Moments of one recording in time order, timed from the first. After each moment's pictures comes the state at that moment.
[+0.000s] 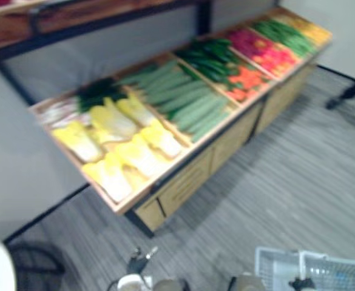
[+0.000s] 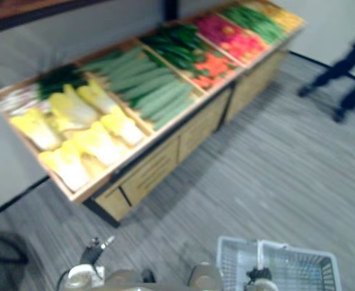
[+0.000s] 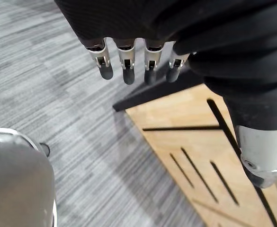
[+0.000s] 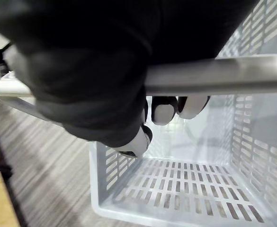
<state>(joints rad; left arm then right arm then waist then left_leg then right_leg) 0.11 0.07 0.18 0.94 0.02 -0.14 0.12 0.08 -0.19 -0.31 1.03 -0.11 -0.04 -0.14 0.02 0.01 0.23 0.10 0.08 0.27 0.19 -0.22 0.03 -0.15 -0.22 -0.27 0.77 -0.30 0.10</state>
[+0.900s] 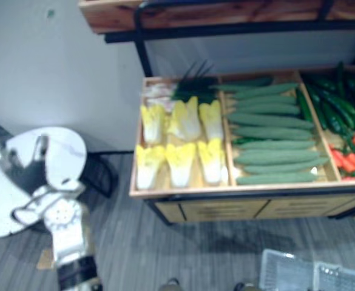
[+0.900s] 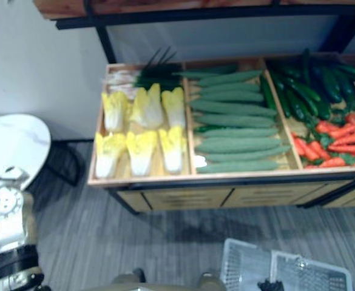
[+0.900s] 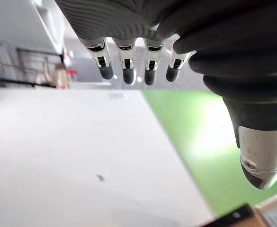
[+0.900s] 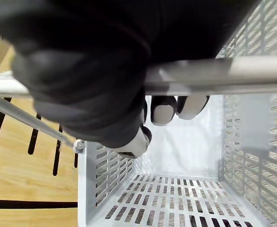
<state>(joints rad) -0.18 0.25 0.40 0.00 -0.06 -0.26 0.51 0.19 -0.17 -0.38 0.99 -0.08 -0.05 -0.17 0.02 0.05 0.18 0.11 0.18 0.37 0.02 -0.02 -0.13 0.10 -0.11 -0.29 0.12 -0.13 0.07</state>
